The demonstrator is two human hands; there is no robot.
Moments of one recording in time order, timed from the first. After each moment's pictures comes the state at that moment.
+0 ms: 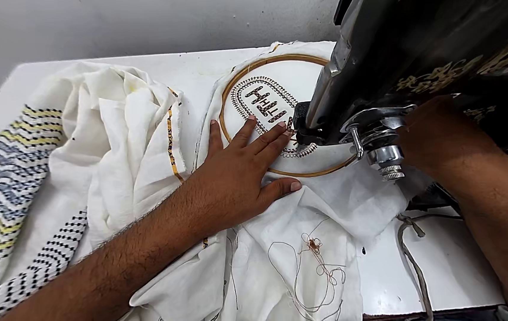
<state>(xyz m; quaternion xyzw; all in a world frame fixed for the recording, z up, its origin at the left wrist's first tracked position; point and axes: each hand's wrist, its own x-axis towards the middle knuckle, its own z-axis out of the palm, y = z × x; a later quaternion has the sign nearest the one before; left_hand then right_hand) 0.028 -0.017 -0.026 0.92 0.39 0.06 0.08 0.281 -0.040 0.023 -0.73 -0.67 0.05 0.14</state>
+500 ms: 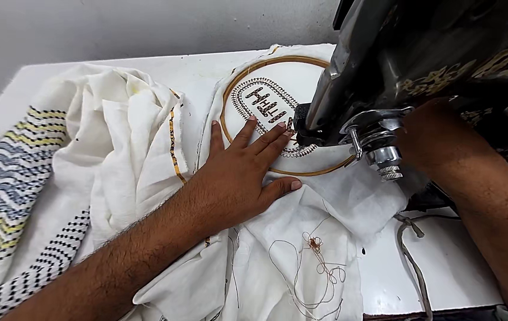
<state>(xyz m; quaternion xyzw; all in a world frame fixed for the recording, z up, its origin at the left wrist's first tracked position) 0.028 -0.017 -0.027 0.91 0.39 0.07 0.08 0.280 -0.041 0.021 -0.72 -0.67 0.04 0.17</state>
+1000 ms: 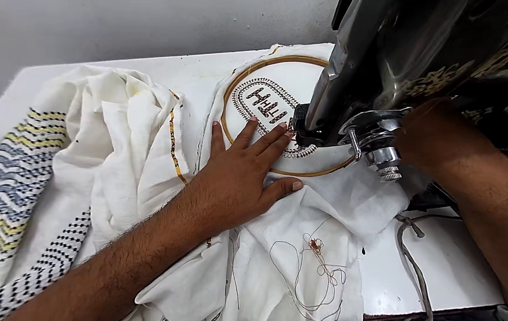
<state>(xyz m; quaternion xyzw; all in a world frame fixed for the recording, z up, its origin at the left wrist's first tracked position) 0.030 -0.017 -0.029 0.91 0.39 0.07 0.08 0.286 -0.036 0.017 -0.72 -0.68 0.03 0.15</state>
